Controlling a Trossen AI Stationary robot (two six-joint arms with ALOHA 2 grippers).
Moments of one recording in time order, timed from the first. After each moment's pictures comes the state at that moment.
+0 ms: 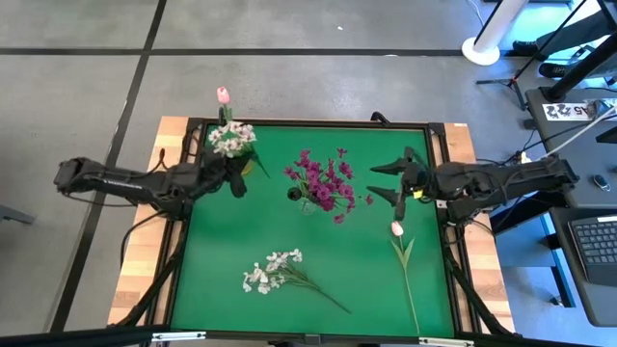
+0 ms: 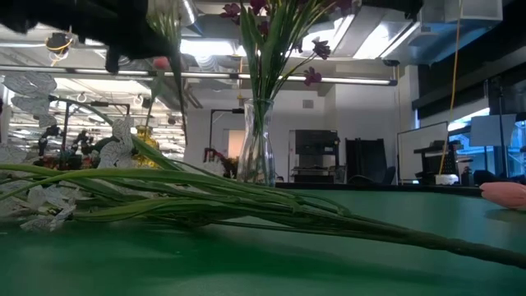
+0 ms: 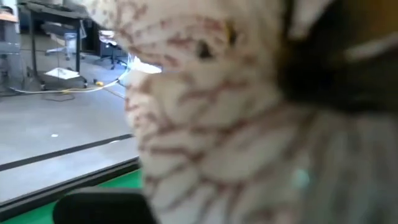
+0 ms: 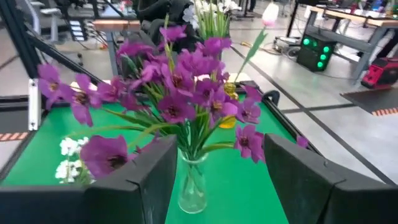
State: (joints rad) left arm -0.03 0.69 0.35 0.31 -0.77 -0.28; right arm 0.21 0.84 0.84 -0.21 0.40 0.05
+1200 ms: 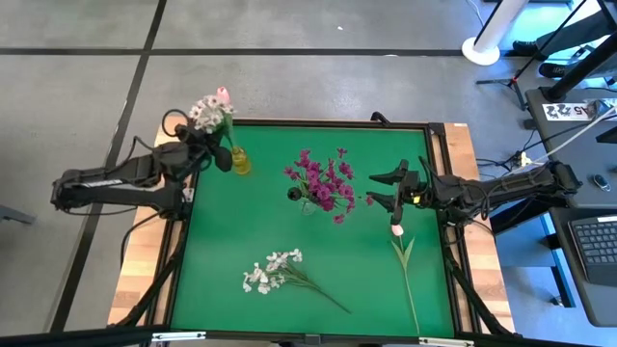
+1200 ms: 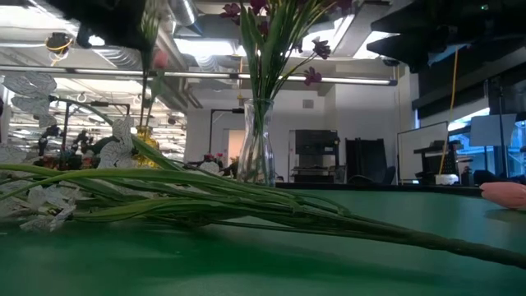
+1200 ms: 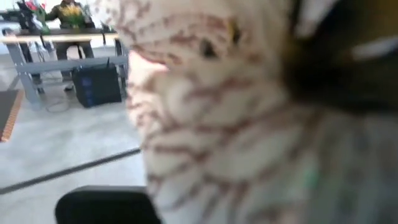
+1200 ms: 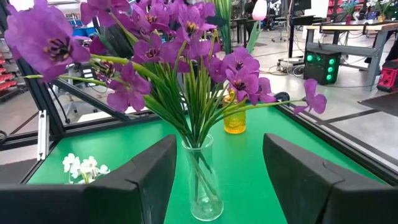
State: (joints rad) left arm 0.17 0.58 0.62 -0.27 -0.90 -0.22; right arm 0.16 0.72 0.36 0.34 0.35 0.13
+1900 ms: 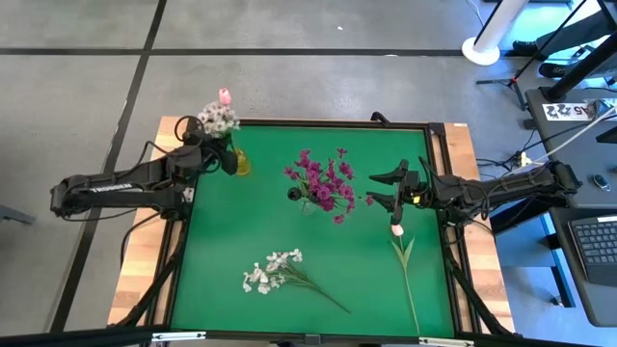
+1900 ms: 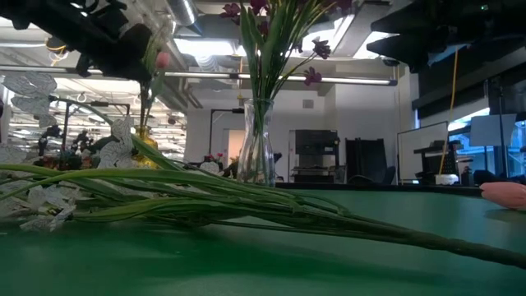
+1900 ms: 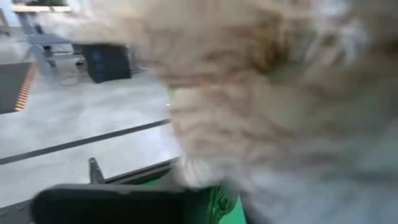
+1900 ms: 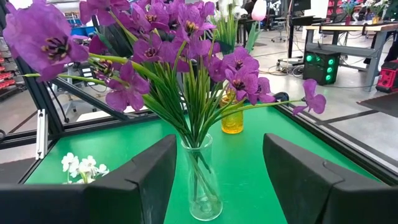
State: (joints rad) left arm 0.26 0.58 0.46 -0.21 -0.83 -0.31; right arm 0.16 0.72 0.36 0.34 0.35 0.13
